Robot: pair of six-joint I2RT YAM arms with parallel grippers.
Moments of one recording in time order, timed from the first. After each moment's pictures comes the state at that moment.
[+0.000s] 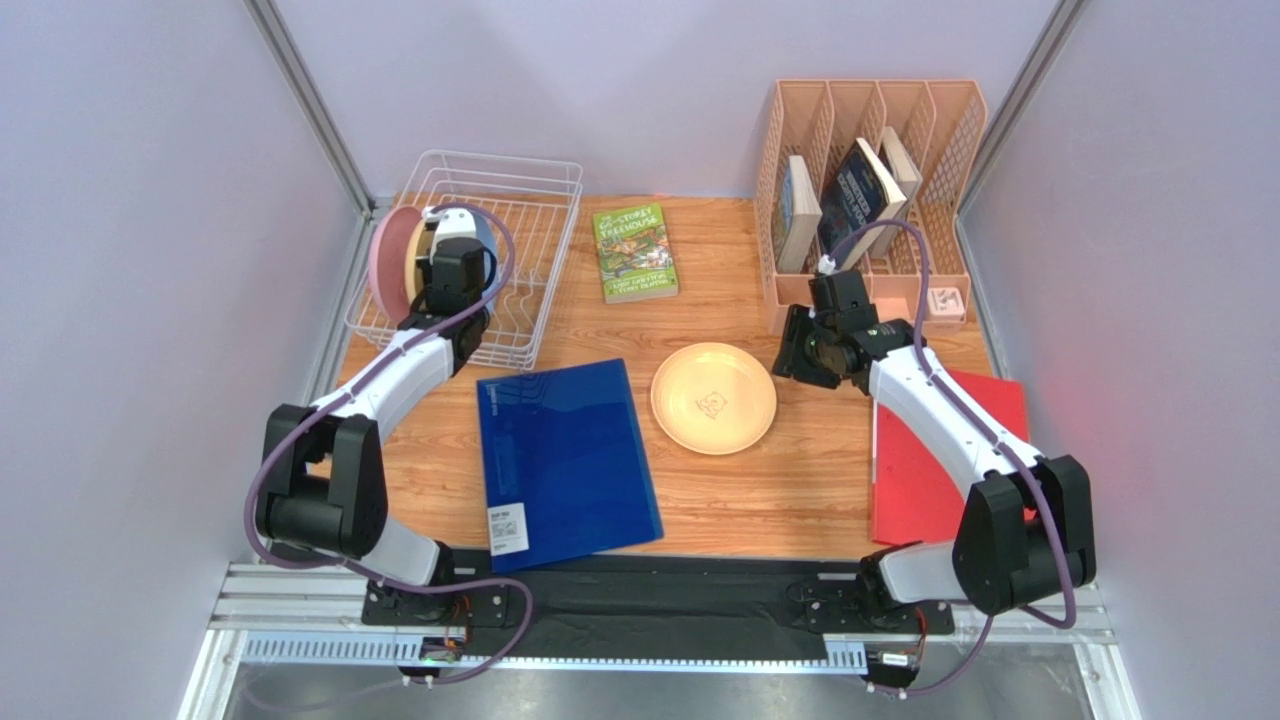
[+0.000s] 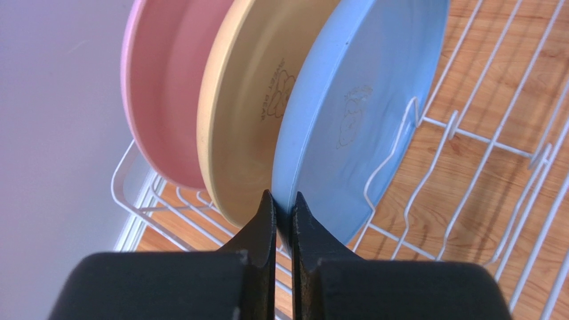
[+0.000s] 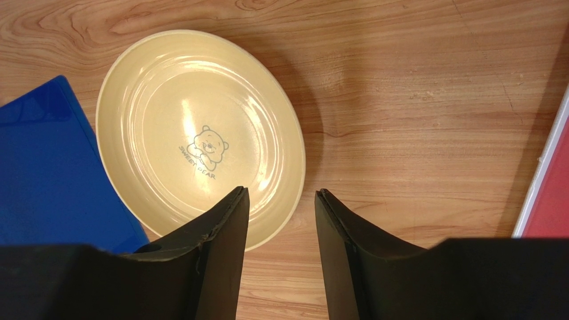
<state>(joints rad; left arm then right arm) -0.20 1.50 0.98 0.04 -0.61 -0.02 0.29 1.36 1.01 -0.59 0.01 0.49</state>
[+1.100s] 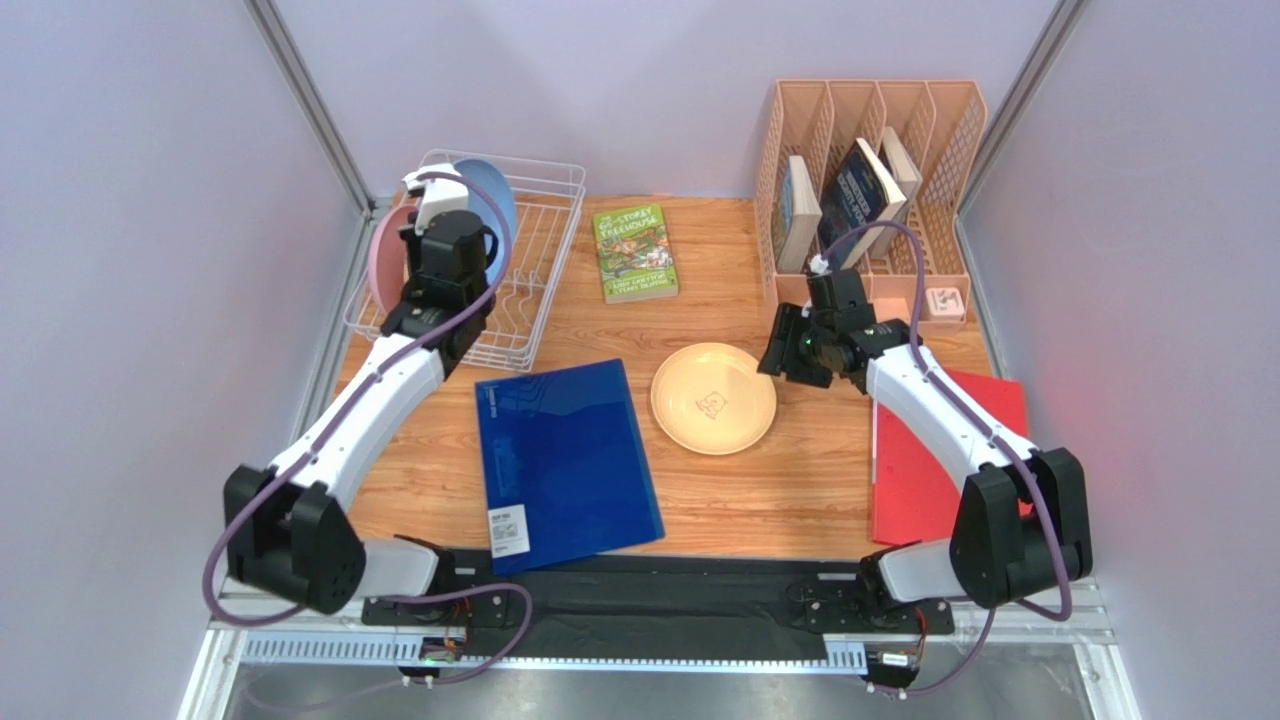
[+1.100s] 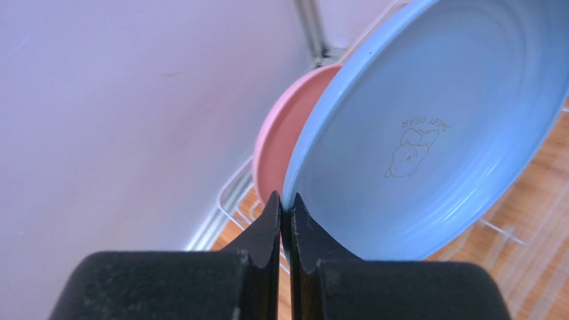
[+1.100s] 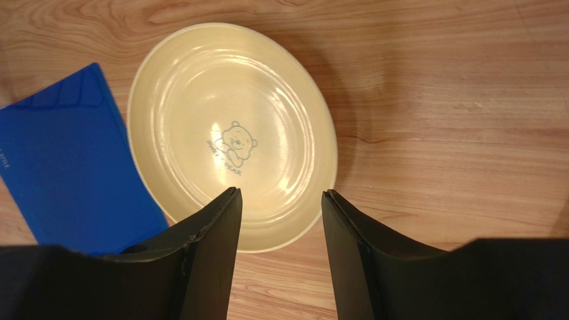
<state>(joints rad) -0.31 1.36 1.12 -0.02 -0.93 0.08 0.29 1.39 1.00 -0.56 -0.07 0.49</state>
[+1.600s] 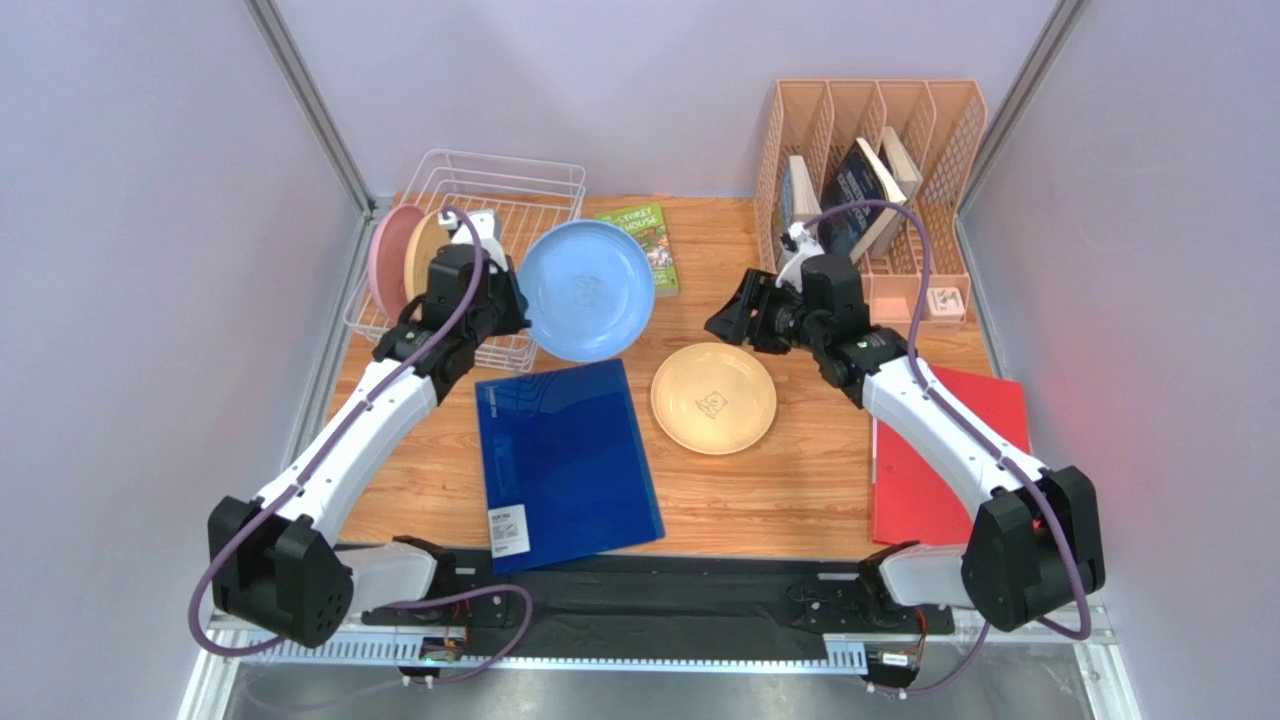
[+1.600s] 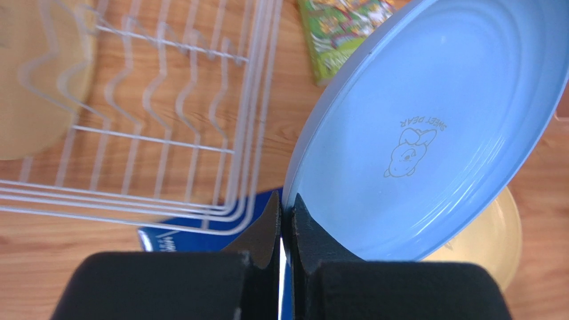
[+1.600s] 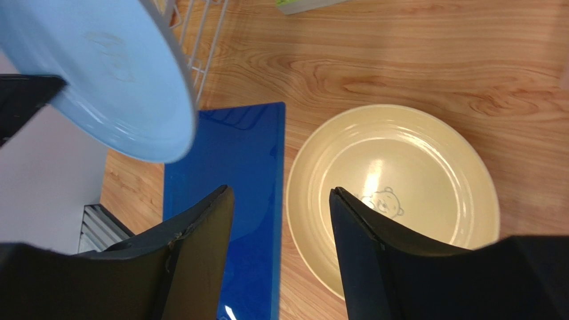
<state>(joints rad) -0.33 1.22 1.04 -0.32 -0.13 -0.35 0.37 1.32 0.98 -0.20 -0.29 0.57</state>
